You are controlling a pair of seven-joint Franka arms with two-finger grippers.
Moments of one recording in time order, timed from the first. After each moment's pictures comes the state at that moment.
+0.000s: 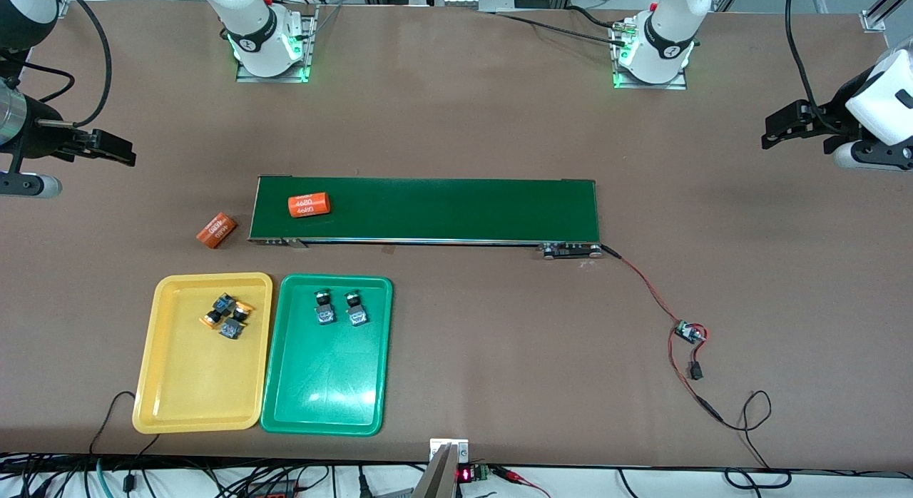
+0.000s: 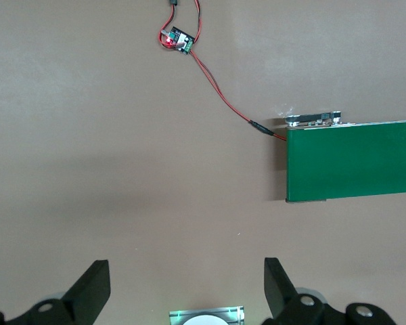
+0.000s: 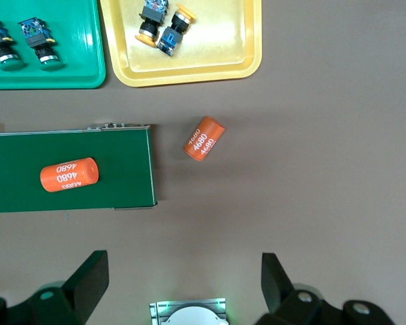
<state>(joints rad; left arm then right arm) 0.00 -0.01 -0.01 -1.61 -0.03 1.47 0.04 -0.04 0.08 0.04 -1.57 -0.06 1.47 0.04</state>
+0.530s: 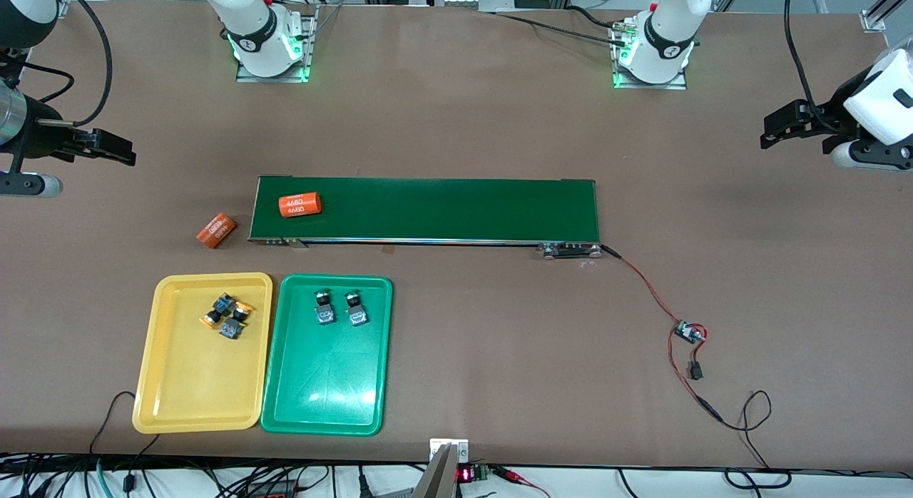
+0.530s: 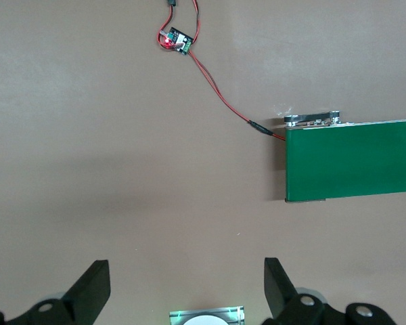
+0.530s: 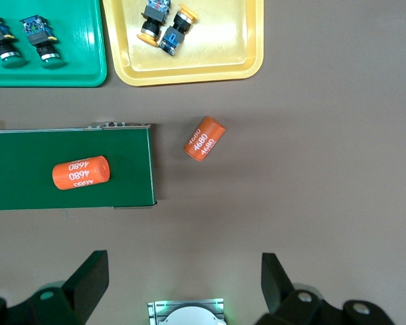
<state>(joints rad) 0.00 -0.01 -0.01 -1.61 -0.03 1.47 0.04 -0.04 0.08 0.04 -1.57 -0.06 1.47 0.03</state>
